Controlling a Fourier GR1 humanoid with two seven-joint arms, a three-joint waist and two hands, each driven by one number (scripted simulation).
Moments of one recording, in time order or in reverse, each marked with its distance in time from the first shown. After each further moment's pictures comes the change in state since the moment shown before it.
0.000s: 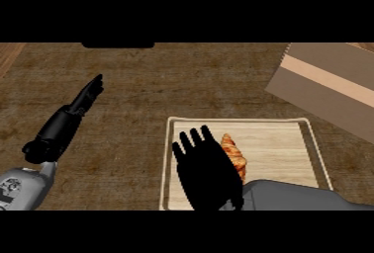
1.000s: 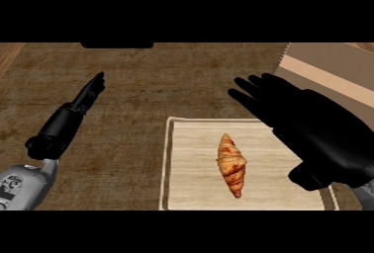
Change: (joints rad) left arm -0.024 0.014 -0.027 0.002 0.026 0.027 0.023; right arm 0.136 -0.487 -0.356 -0.167 0.042 -0.284 -0.564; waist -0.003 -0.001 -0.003
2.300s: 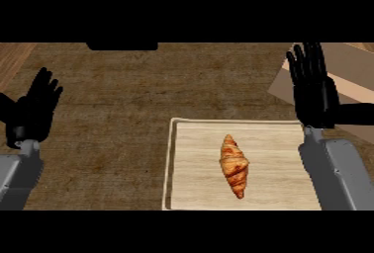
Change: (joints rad) left arm -0.038 -0.076 0.270 0.175 0.251 0.260 0.282; right arm 0.293 0.633 -0.635 0.623 -0.789 -0.492 -0.742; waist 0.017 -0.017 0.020
